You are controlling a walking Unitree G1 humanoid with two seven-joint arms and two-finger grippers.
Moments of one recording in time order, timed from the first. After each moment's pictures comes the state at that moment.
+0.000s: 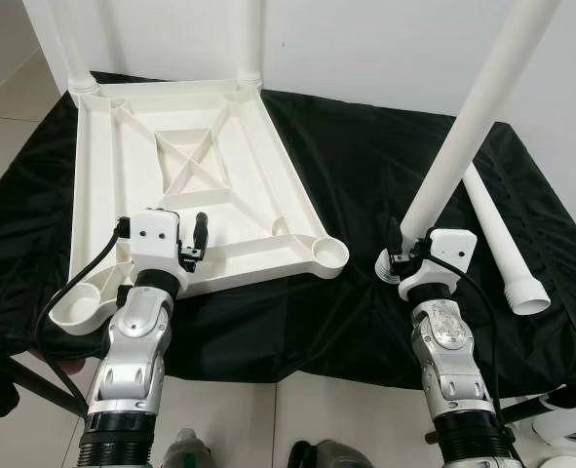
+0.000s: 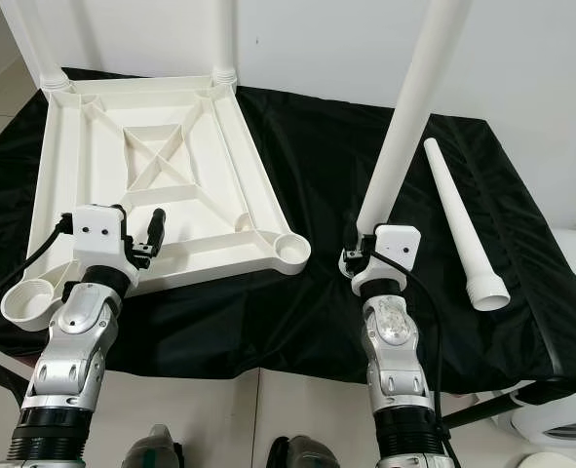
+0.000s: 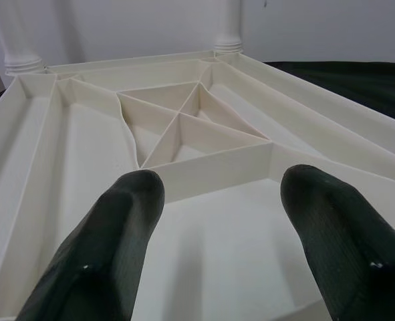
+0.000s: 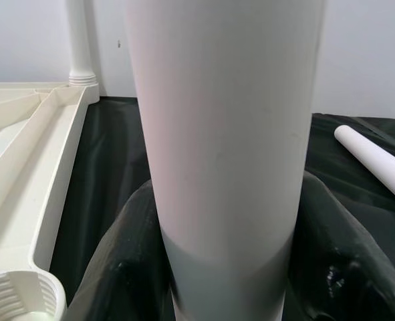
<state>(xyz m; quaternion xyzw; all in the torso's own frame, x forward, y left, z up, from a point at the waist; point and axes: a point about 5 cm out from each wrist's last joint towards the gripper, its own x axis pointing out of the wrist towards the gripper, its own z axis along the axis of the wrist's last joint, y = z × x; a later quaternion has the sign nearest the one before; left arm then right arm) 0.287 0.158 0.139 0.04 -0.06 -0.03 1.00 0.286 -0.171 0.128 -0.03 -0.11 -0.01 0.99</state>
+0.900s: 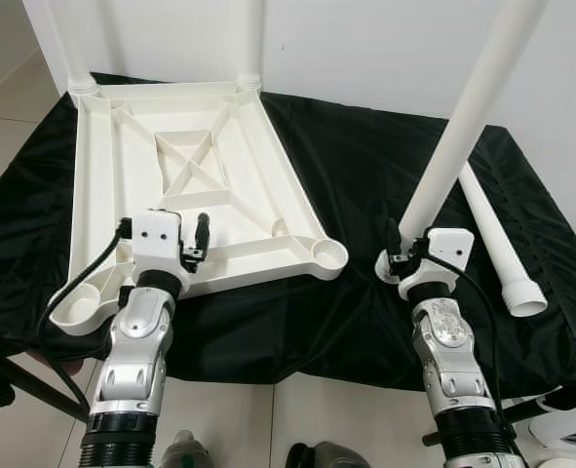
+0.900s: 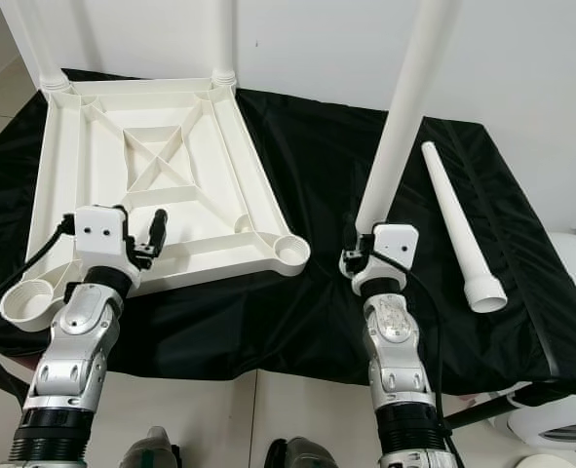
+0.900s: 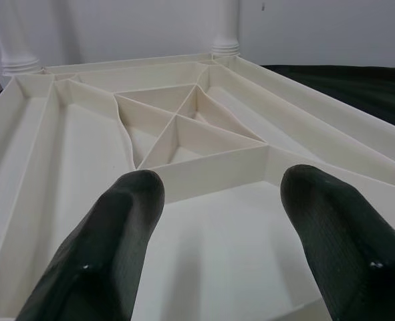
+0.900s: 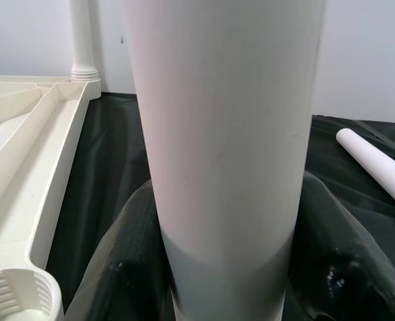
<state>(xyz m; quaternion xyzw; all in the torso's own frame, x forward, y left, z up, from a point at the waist) 0.287 0.157 0.138 0.04 -0.05 -0.04 1.00 0.289 -0.172 0.126 -0.04 -0.11 0.00 0.99</state>
